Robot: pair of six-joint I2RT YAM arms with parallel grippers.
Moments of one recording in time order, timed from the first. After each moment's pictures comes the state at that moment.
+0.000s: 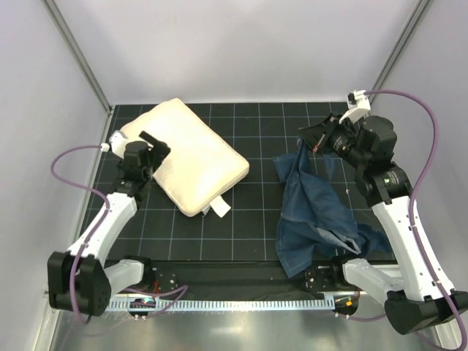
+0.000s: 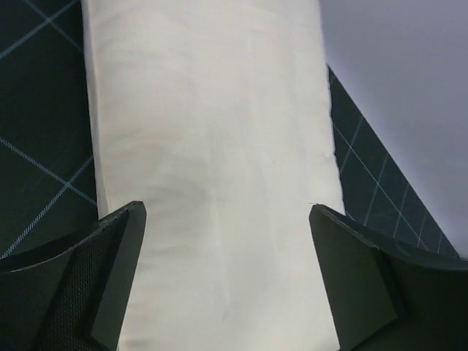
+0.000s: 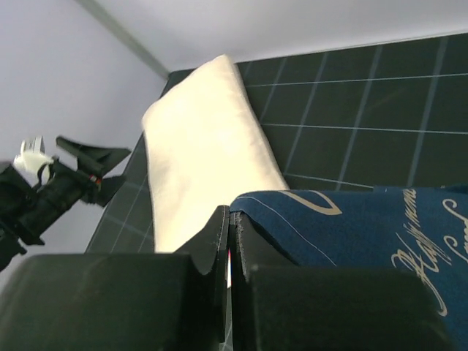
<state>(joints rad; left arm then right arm) -0.10 1.19 0.76 -0.06 -0.32 -0.91 0.19 0.98 1.20 -0.39 -0.30 0.50</state>
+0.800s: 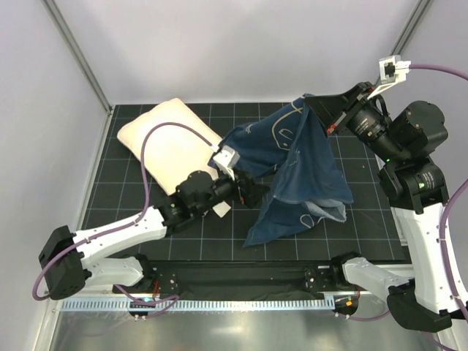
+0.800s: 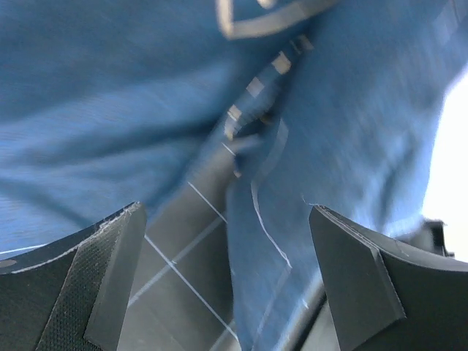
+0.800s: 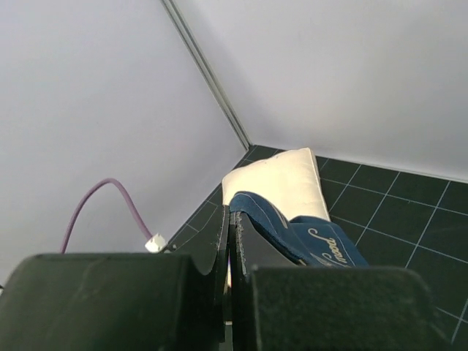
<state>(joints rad) -0.96 1.18 0.83 0.26 -0.08 -0.38 0.29 1.03 1.60 -0.40 -0.38 0.51</state>
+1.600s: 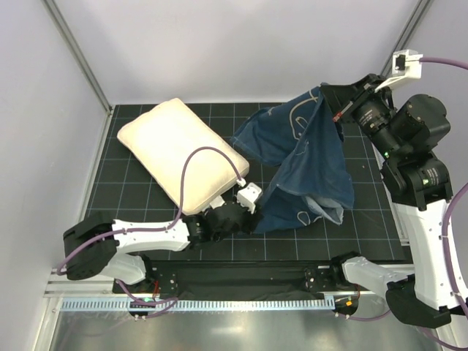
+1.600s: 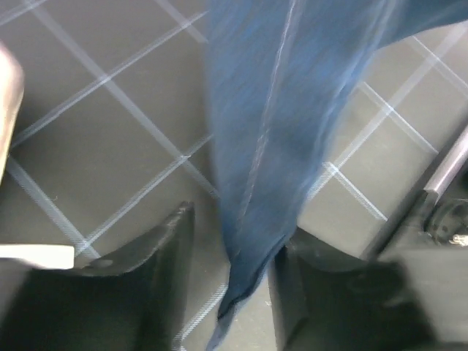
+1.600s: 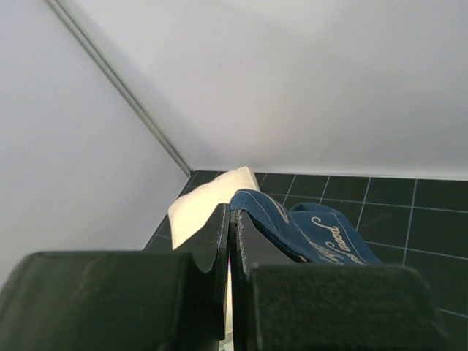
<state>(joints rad) -1.21 1.38 0.68 0.29 -0.30 -0.31 0.29 1.07 1.68 -0.48 -0.15 0.47</state>
